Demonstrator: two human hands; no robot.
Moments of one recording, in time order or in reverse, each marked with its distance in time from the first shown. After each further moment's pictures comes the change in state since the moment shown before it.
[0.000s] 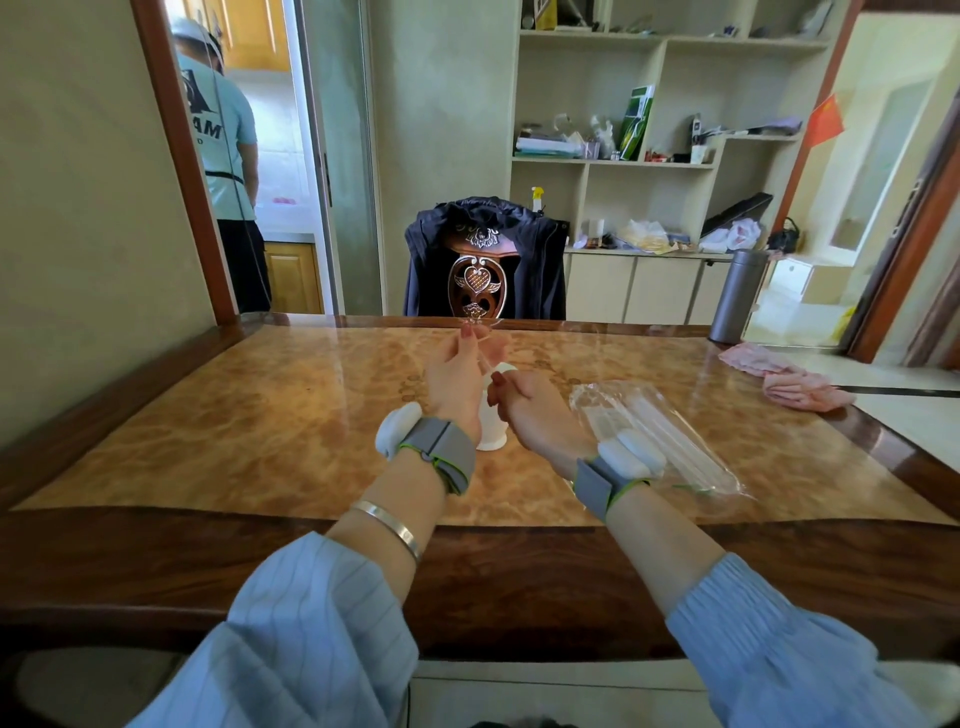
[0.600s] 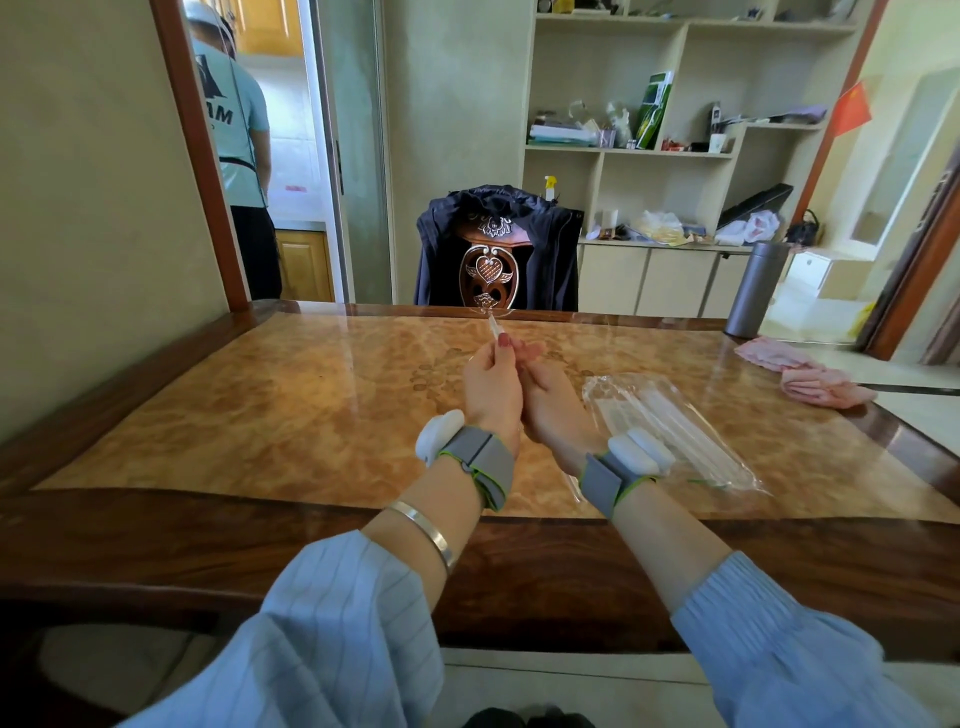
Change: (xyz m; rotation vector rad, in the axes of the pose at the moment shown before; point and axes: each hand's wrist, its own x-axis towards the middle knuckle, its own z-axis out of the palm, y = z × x) left_hand -0.014 -0.021 0.007 0.078 -0.031 0.033; right_hand 0.001 0.005 0.009 0.132 0.085 -0.017
